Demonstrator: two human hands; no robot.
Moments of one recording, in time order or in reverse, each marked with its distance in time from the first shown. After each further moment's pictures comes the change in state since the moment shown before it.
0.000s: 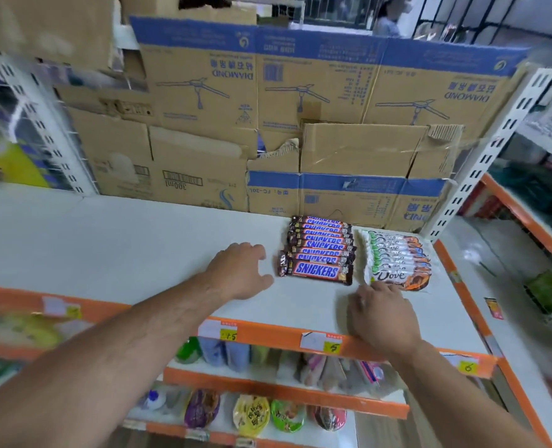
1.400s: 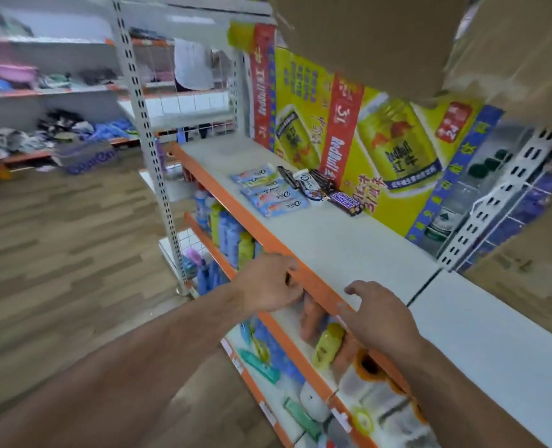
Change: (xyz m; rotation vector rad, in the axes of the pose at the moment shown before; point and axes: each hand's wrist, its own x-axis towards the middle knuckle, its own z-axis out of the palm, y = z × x) left_hand -0.260 -0.554 -0.146 -0.299 0.272 -0.576; right_hand 0.033 -0.707 0.017 0.215 -0.288 -0.676
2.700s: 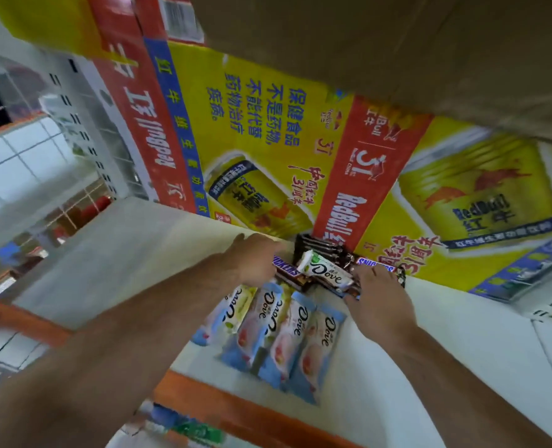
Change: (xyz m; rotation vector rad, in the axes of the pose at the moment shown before) left_hand 0.479 -0.138 -0.102 0.447 -0.418 0.519; right_hand 0.347 -0.082 0.031 -0.072 0.193 0.529
